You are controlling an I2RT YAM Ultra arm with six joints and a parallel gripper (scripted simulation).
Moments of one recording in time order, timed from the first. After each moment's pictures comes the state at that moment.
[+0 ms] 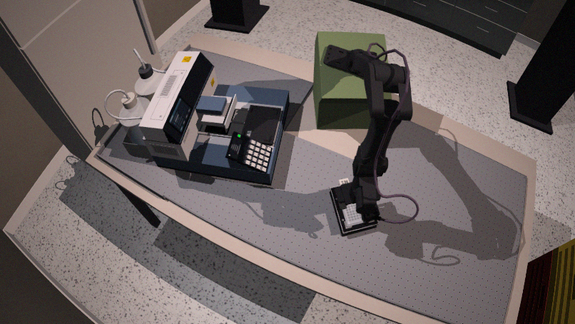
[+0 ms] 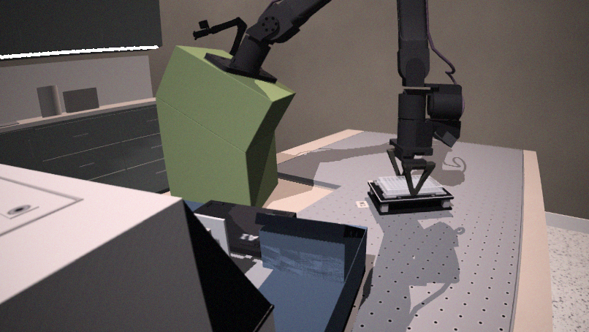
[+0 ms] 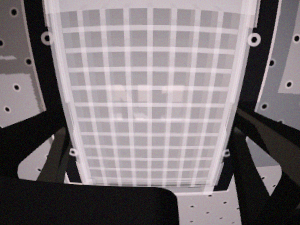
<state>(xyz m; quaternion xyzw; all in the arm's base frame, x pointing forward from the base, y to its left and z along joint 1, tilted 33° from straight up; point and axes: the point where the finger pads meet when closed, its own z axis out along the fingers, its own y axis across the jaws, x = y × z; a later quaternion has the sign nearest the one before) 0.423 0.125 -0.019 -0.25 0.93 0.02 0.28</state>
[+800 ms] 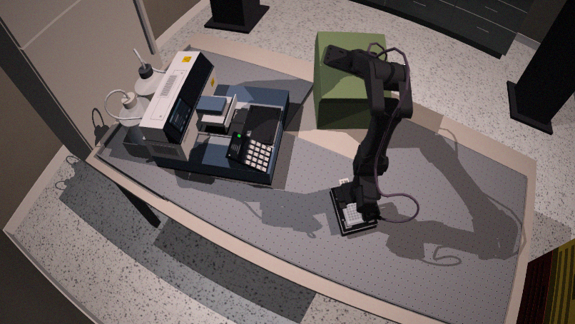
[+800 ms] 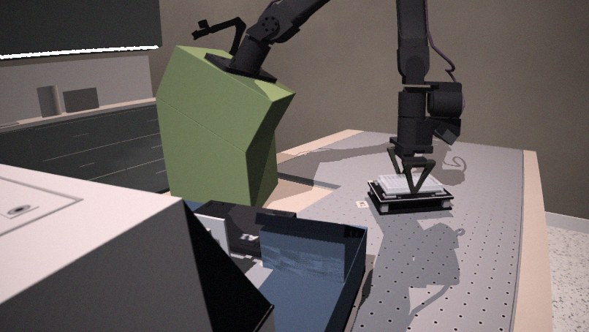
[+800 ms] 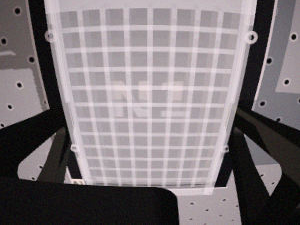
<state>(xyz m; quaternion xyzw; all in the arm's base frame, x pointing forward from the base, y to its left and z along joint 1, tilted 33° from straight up) 0.421 0.125 -0.015 -0.25 0.93 0.02 0.28</state>
